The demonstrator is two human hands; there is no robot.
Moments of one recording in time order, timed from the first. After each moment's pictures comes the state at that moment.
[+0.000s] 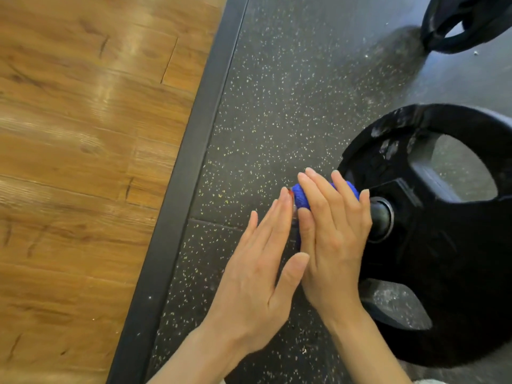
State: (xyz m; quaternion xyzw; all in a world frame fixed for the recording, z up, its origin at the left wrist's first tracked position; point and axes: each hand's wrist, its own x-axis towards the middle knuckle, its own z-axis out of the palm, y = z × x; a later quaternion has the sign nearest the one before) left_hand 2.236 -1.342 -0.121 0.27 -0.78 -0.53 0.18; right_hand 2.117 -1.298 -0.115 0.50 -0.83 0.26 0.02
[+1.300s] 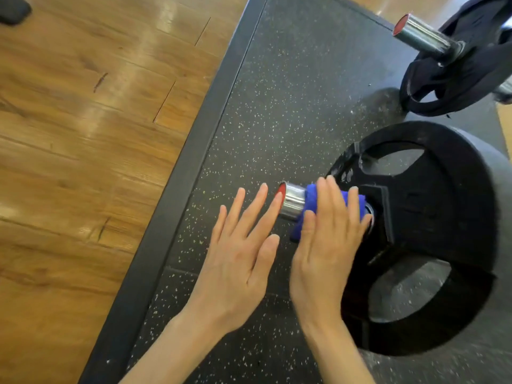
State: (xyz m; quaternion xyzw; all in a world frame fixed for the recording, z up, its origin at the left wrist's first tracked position) left_hand 2.190 -1.410 -0.141 0.32 -0.82 -0.44 0.20; right_hand 2.068 -1.354 -0.126 0.44 -0.86 0.26 0.06
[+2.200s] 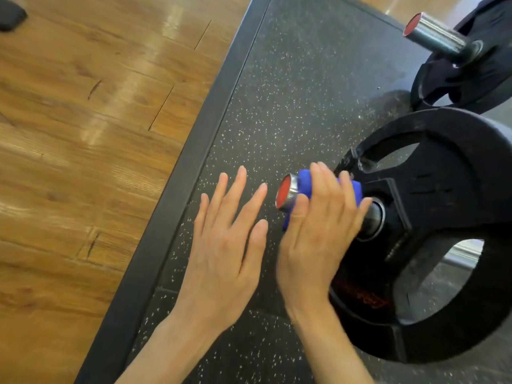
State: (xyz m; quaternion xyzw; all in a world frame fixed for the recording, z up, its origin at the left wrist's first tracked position) left_hand 2.174 -1.440 -0.136 0.39 -0.80 -0.38 0.25; right_hand 2.056 -1.401 -0.136 0.43 -0.85 0.26 0.13
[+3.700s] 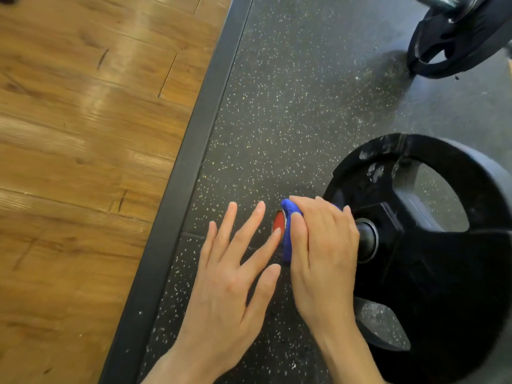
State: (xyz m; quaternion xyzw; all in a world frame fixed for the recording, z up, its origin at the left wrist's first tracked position) left_hand 2.254 -1.356 -0.120 0.32 -0.84 -0.39 0.20; right_hand 2.122 -1.309 -0.095 0.43 -0.86 0.25 -0.07
